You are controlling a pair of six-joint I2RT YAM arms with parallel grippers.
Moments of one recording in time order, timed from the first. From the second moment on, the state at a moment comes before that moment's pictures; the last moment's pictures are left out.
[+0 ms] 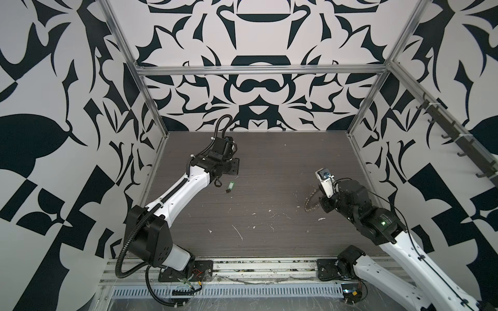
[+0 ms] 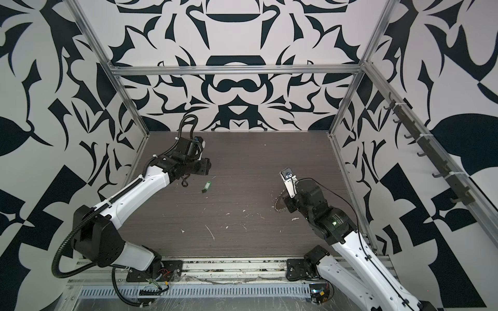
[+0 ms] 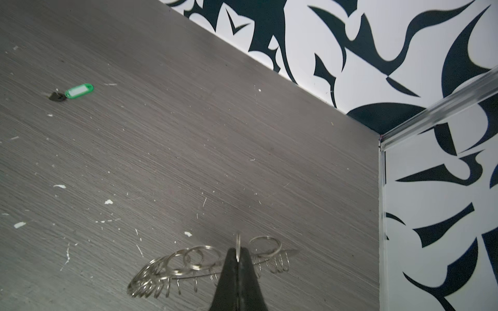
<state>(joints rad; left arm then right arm) -0.49 1.49 1.27 -0.63 -0.06 -0.23 0.54 0.71 0.81 -0.74 0.23 -0.12</state>
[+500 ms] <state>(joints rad) -0.49 1.52 1.28 -0.64 -0.05 -0.21 0.54 1.21 0.91 -0.66 0.29 -0.12</state>
